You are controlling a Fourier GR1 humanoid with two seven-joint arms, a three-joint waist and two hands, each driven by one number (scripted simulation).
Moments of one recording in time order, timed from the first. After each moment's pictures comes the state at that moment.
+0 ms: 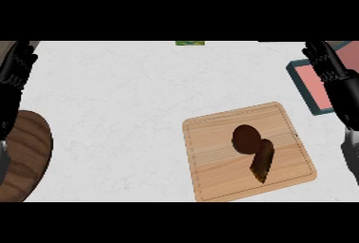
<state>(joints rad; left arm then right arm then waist) -0.27 0.55 0.00 -1.65 0.05 0.14 0.12 -0.36 -0.48 0.01 -1.53 -0.10 0.09 -0.10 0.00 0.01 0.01</state>
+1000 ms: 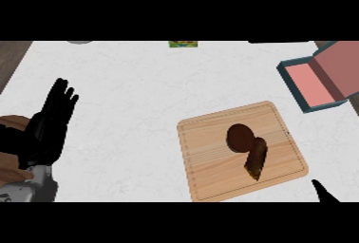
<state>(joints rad) -0.10 0.26 -0.01 -1.66 0.24 0.22 0.20 0.42 -0.17 -0.13 -1.73 0.31 -0.66 0.04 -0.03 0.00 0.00</state>
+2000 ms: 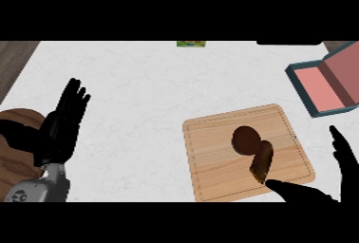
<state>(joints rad) -0.12 0.21 -0.04 -1.64 0.20 0.21 0.19 0.17 -0.23 0.18 -2.19 0.63 -0.17 1.03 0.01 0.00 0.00</state>
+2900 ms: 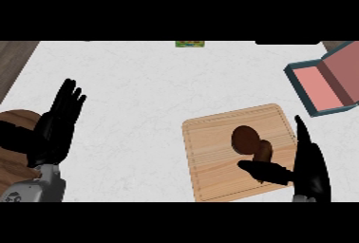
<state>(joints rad) -0.11 0.19 0.02 -1.65 0.18 0.16 0.21 0.04 -0.03 0.20 -1.97 0.79 -0.15 1.04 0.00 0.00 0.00</state>
